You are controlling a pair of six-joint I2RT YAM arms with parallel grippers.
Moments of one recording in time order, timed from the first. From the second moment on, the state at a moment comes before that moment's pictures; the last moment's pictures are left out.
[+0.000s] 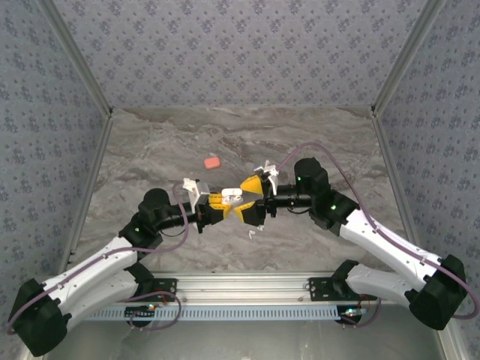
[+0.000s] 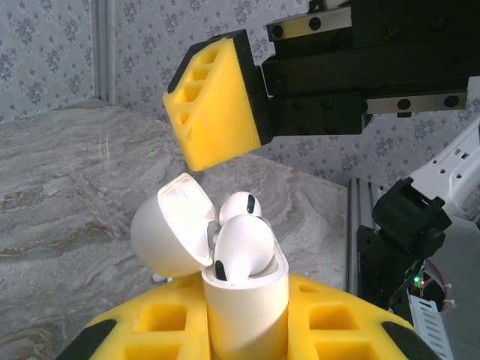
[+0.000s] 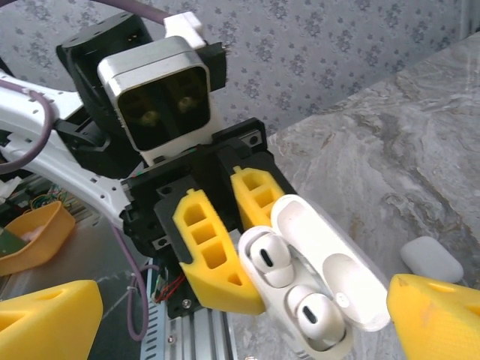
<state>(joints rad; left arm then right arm) -0.72 0.81 0.43 0.31 0.58 -0.18 0.74 1.04 0.83 -0.06 -0.70 0.21</state>
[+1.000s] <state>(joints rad) -0.72 0.83 0.43 0.31 0.58 -0.17 0.75 1.04 0.86 -0.10 -0.78 0.19</state>
